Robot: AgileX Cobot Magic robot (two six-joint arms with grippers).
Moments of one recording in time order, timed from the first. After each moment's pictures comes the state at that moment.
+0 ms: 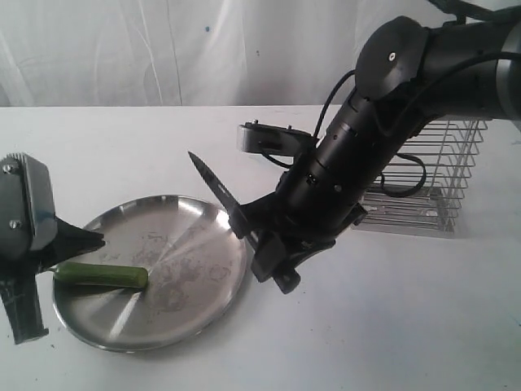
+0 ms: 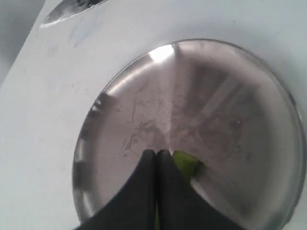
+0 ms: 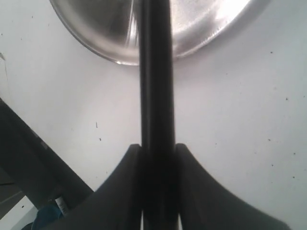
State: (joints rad) left arm -0.02 1.16 -0.44 1.67 -0.51 -0.65; right arm 0.54 1.72 -1.25 0.56 1.09 -0.30
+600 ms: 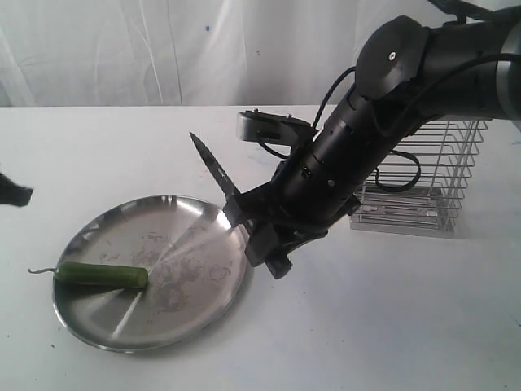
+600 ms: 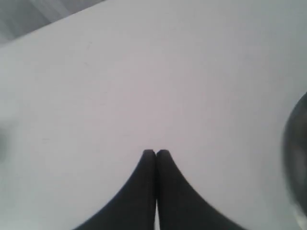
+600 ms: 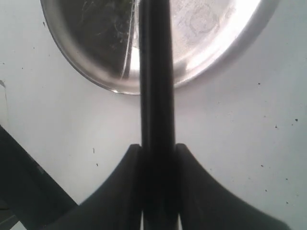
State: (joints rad) left arm 0.06 1.35 -0.65 1.67 0.13 -1.29; right arm 0.54 1.72 -1.25 0.57 1.01 -0.31
